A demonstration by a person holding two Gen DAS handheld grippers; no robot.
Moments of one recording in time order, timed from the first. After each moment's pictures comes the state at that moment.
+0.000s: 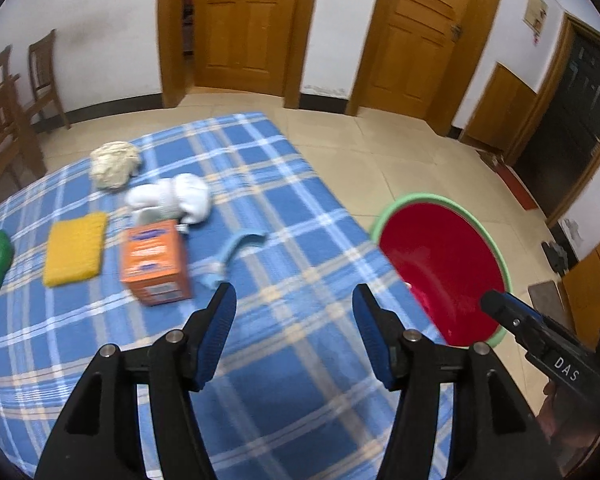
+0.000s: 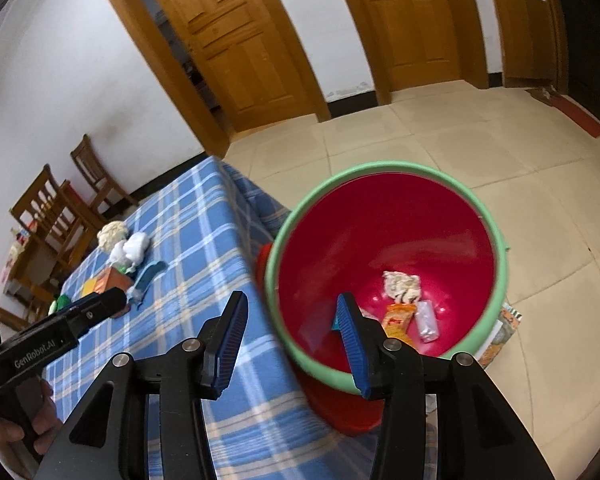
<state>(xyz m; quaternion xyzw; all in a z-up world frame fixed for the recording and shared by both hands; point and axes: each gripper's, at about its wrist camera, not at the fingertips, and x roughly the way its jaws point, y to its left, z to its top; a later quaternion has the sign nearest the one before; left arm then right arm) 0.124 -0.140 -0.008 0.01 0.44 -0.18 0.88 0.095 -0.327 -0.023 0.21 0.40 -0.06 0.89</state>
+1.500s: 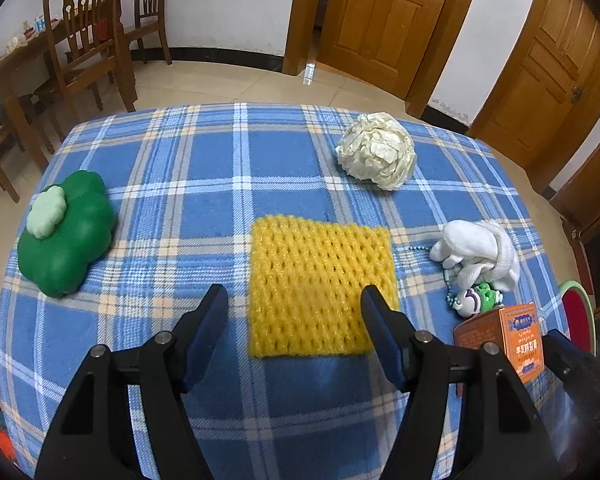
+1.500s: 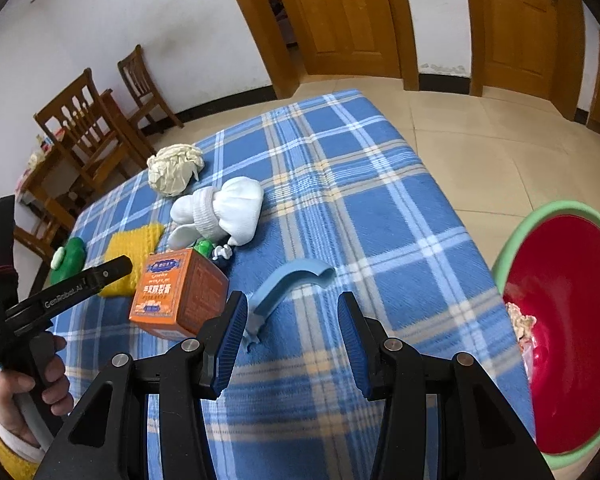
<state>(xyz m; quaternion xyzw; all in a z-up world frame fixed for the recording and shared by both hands) 0.234 0.051 -0.070 -0.08 0.48 -0.01 0.87 0.236 -0.180 -0.059 0.12 0.48 0.05 0.87</state>
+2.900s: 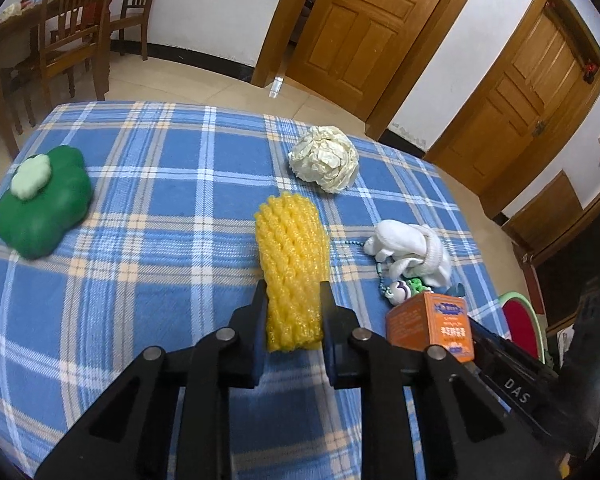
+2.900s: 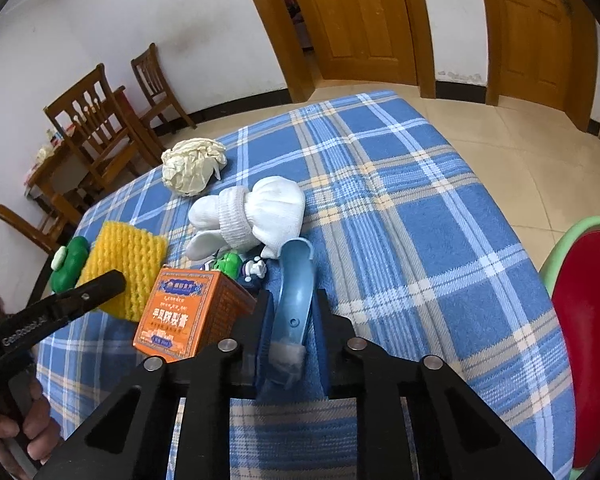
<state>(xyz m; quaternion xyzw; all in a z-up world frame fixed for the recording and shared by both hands) 0.198 0.052 -0.055 -0.16 0.44 -0.08 0.88 0.249 -0.153 -0.071 0.11 0.47 0.07 0.88</state>
